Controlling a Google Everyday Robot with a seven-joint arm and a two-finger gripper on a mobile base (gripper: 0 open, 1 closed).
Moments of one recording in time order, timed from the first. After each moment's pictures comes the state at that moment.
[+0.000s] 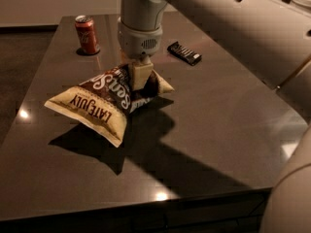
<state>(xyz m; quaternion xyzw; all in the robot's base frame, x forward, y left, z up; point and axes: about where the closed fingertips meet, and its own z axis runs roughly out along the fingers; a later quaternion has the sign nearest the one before) 0.556 0.051 0.903 -0.86 0.49 0.02 0.09</state>
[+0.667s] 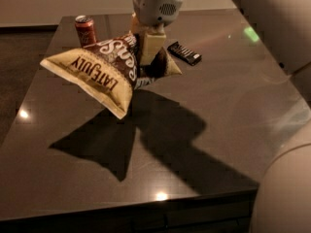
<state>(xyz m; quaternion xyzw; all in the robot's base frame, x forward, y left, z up) 0.568 0.031 0.970 -0.84 0.52 0.06 0.16</state>
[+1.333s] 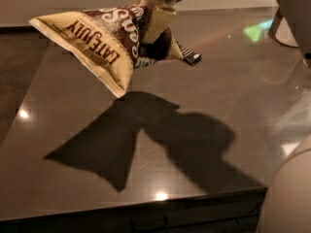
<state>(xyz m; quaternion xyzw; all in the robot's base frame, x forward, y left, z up) 0.564 0.020 1.028 -0.82 0.51 0.08 0.23</state>
